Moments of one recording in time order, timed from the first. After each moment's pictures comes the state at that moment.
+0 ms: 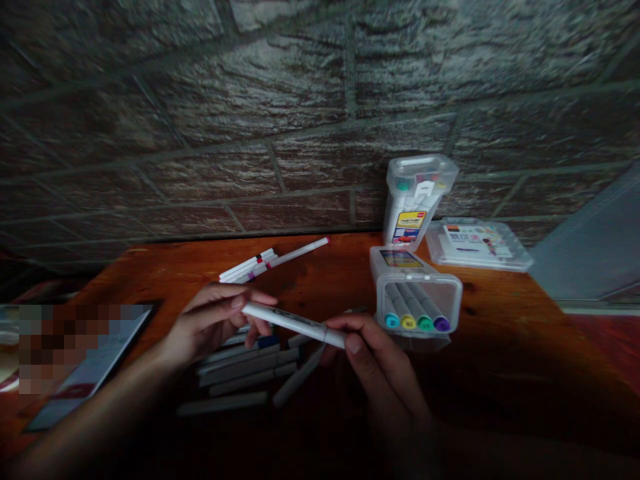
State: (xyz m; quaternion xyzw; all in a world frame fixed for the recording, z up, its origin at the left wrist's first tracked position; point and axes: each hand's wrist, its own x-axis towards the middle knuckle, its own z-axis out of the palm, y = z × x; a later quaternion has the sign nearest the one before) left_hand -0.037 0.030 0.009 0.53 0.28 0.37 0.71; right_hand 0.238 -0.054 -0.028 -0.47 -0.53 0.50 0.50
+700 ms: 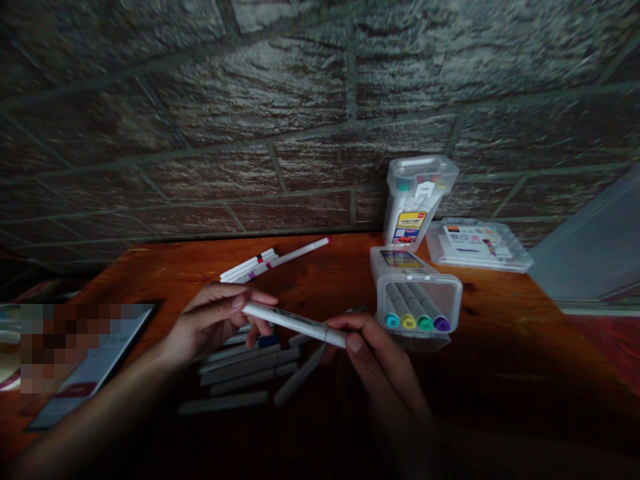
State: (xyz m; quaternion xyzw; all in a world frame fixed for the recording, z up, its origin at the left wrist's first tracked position) left_hand -0.036 0.030 0.010 0.53 0.29 0.38 0.71; right_hand 0.233 -0.056 -0.026 -0.48 -0.50 0.51 0.51
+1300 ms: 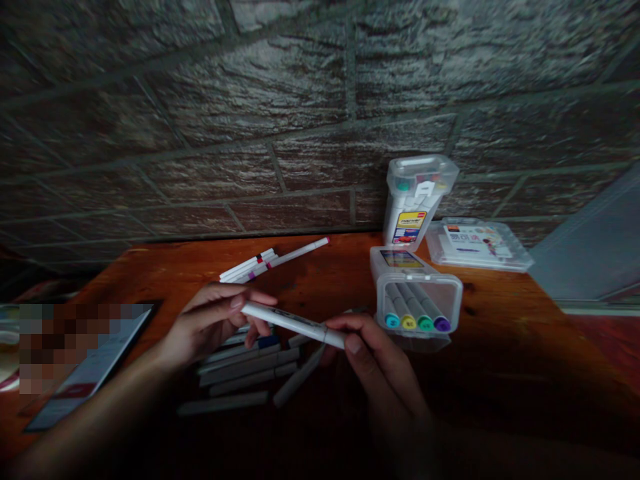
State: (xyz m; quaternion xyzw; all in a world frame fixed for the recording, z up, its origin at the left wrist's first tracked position) left_hand -0.038 0.030 0.009 0.53 0.28 0.38 0.70; right_hand 0.234 -0.057 -0.027 -0.49 -0.51 0.50 0.50
